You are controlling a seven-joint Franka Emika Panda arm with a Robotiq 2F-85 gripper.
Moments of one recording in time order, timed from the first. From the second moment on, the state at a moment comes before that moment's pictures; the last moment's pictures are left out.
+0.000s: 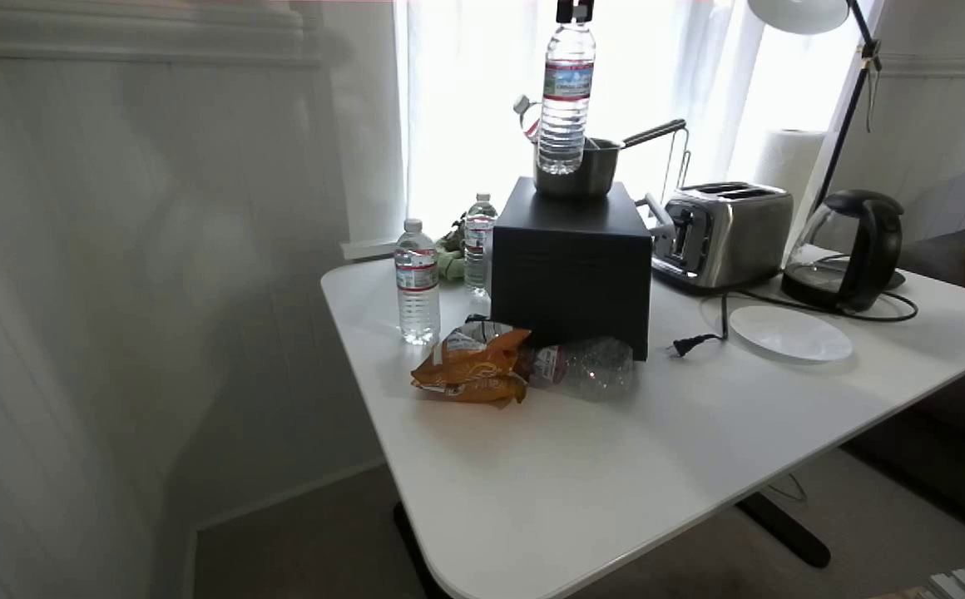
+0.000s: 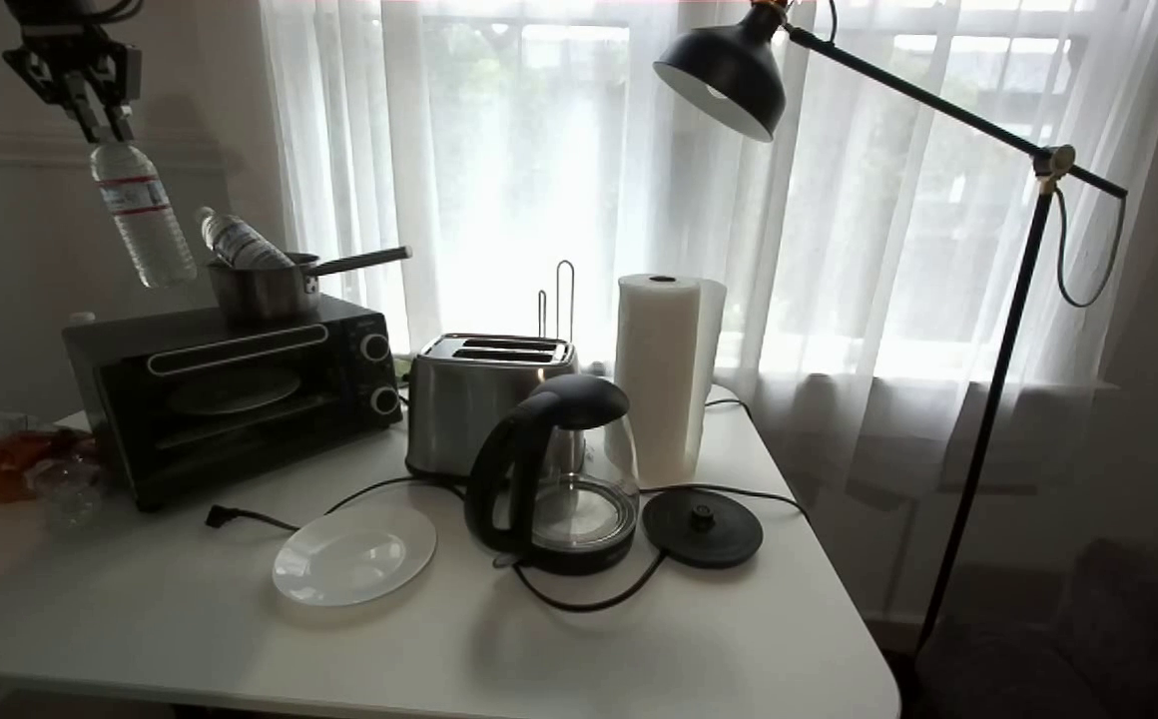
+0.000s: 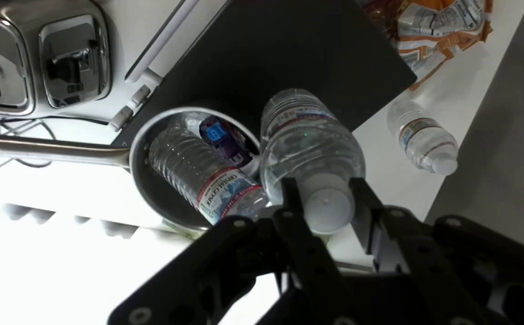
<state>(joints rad) 0.60 0.44 0.29 -0.99 -0.31 1.52 0.44</state>
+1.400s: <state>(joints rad) 0.69 0.90 0.26 -0.54 -0.15 1.75 -0.10</state>
